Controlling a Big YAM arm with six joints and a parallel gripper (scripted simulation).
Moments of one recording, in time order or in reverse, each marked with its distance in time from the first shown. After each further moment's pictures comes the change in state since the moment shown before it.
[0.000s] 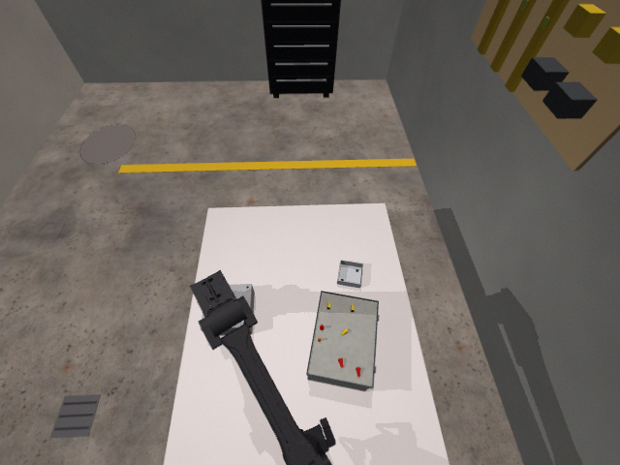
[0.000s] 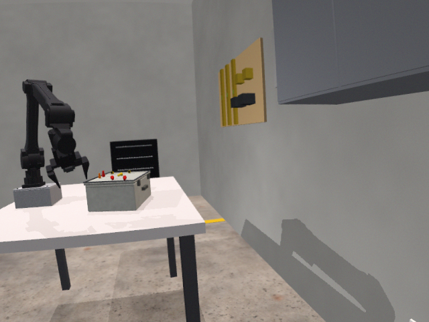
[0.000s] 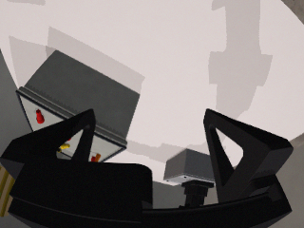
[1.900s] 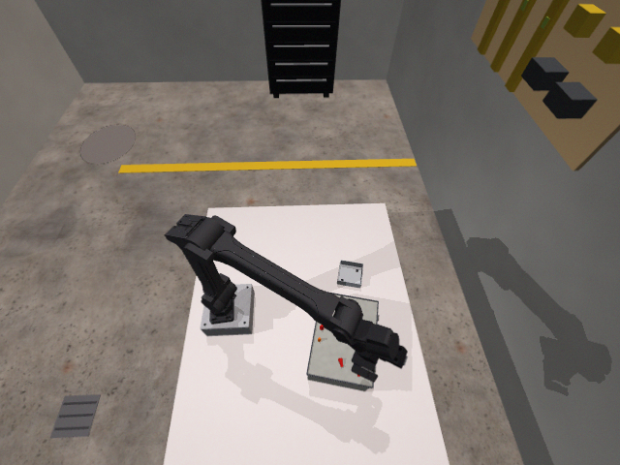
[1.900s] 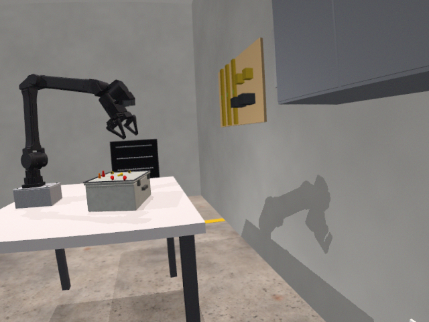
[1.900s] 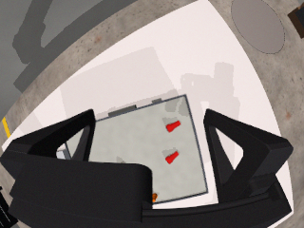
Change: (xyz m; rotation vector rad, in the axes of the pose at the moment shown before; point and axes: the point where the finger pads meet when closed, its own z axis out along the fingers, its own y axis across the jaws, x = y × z) arm 0.115 0.273 -0.063 -0.009 -0.709 -0.756
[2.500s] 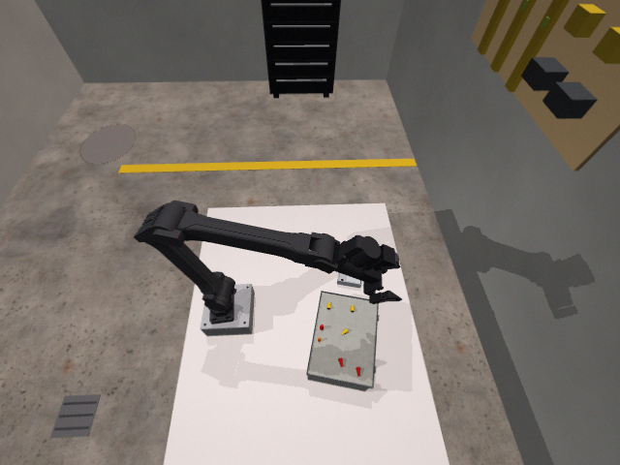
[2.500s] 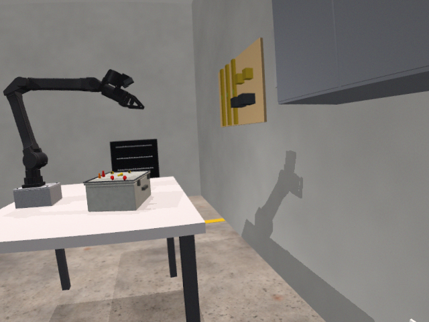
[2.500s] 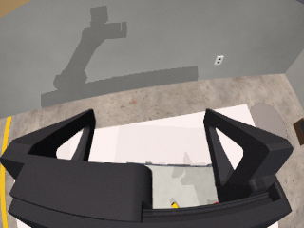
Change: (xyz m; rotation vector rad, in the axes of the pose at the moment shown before) arm -0.021 0.187 -0.112 -0.182 -0.486 -0.327
